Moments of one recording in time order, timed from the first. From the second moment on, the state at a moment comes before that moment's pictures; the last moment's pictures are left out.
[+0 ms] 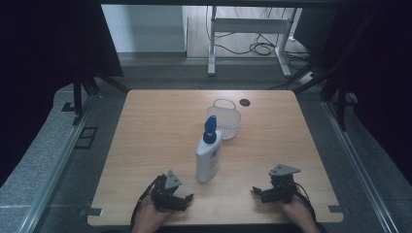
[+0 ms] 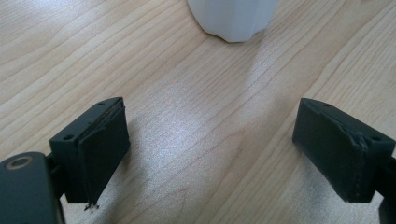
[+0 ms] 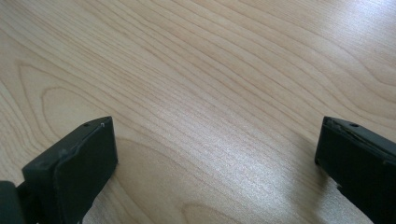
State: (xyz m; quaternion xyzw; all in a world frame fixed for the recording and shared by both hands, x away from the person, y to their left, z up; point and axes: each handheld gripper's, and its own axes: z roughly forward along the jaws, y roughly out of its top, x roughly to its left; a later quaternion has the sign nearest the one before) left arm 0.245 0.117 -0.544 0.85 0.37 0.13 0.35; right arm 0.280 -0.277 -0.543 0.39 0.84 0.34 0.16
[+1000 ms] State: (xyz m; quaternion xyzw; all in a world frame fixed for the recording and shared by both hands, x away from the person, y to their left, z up) left arm 0.249 0.116 -0.544 0.85 0.36 0.13 0.35; right arm 0.281 -0.280 -0.543 0.37 0.85 0.35 0.15
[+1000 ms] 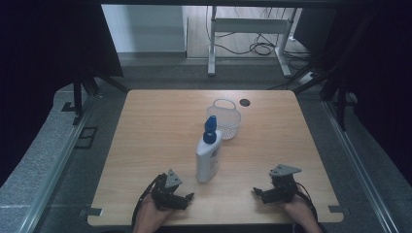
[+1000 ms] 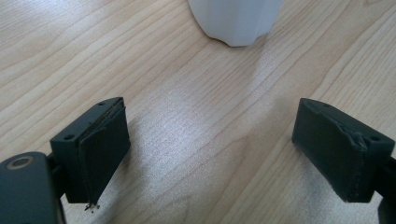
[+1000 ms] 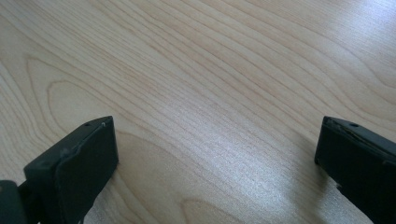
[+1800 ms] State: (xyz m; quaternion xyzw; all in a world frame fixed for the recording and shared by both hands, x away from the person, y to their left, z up) left arm 0.253 0.120 -0.532 0.85 0.38 0.13 0.34; right arm 0.281 -0.280 -0.543 0.37 0.85 0.35 0.15
